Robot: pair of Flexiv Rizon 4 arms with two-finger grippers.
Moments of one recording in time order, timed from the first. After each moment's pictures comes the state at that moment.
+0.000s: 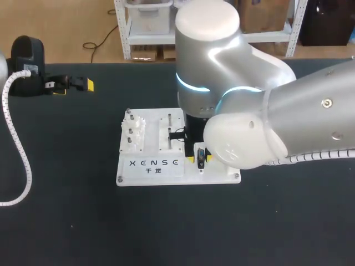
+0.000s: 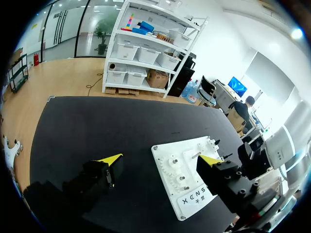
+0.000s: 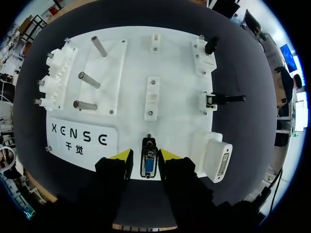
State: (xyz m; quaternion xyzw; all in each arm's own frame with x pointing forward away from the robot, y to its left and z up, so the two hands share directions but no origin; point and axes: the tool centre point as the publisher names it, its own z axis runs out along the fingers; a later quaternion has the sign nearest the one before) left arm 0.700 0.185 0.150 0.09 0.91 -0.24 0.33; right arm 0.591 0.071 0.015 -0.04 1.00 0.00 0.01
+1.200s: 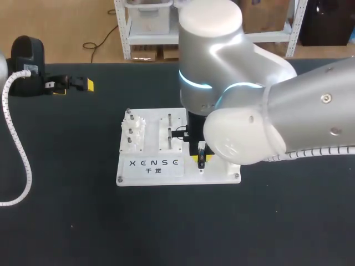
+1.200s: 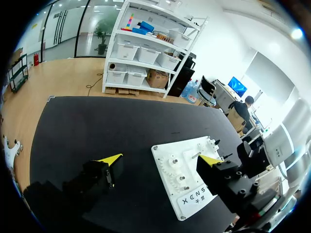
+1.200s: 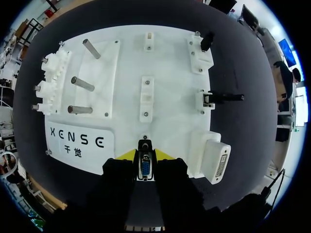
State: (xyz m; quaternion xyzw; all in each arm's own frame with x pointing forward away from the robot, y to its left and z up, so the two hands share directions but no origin) left arm 0.700 0.185 0.150 0.09 0.91 -0.24 0.33; right arm 0.594 0.067 0.014 -0.02 1.00 0.00 0.00
